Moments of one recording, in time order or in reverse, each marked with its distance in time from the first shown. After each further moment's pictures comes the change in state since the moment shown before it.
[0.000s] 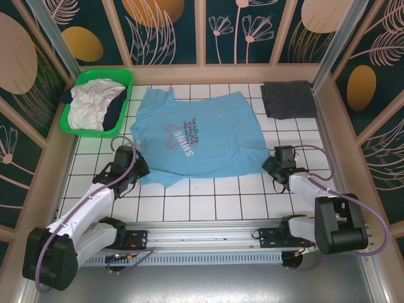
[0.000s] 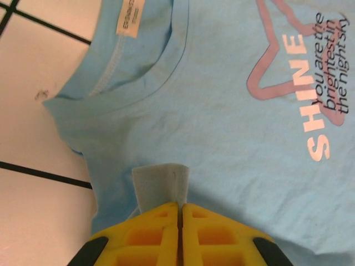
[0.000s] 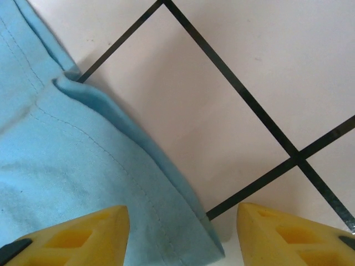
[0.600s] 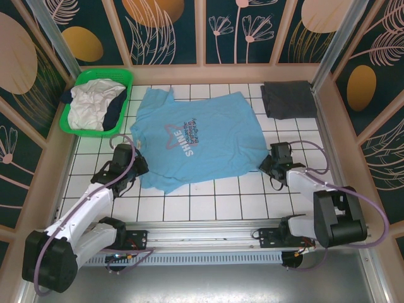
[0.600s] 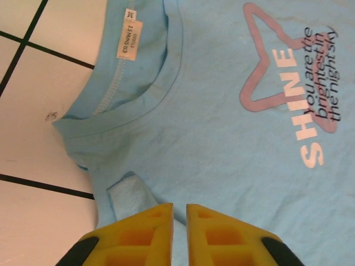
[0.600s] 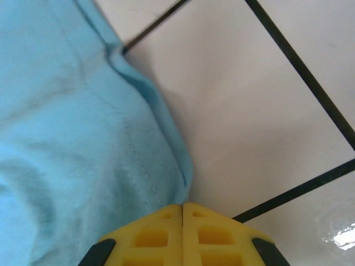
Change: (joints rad) left arm 0.000 -0.011 0.024 -0.022 -0.031 0.038; right arm 0.039 0.039 0.062 -0.038 -0.051 -0.034
